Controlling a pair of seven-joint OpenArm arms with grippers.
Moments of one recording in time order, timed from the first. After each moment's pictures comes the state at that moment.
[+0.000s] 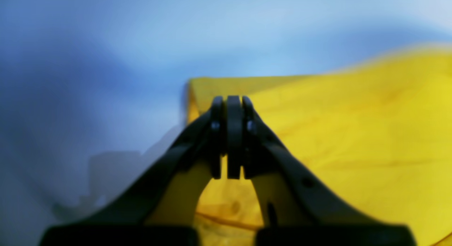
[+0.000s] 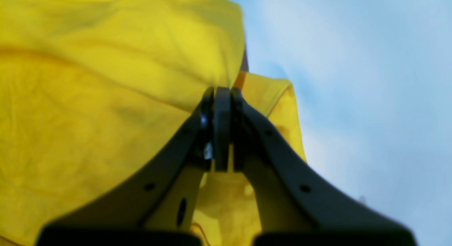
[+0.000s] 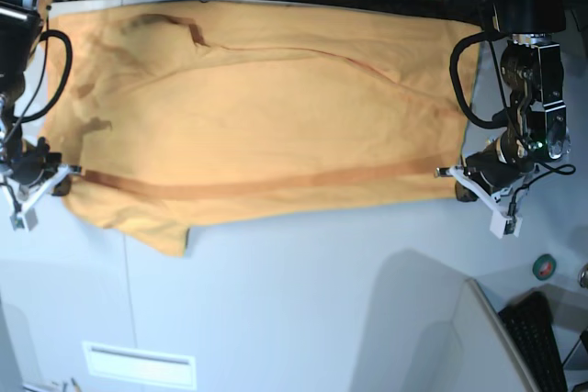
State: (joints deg) left arm -0.4 -20.4 -11.1 82.0 -23.9 -14.2 46.9; right arm 10.2 19.0 20.0 54.9 13.0 30.5 -35.3
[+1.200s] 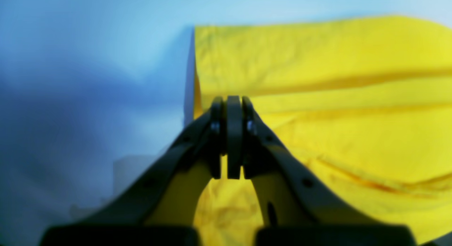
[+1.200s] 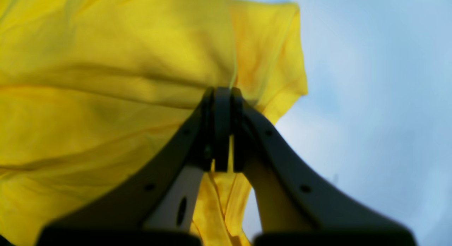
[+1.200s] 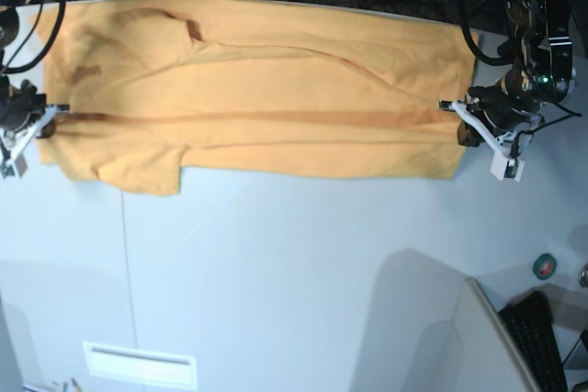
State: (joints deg) left arm 16.2 -22.4 -13.8 94.7 -24.7 -14.7 46.7; right arm -5.9 17.5 26.0 75.5 13.4 30.9 -49.2
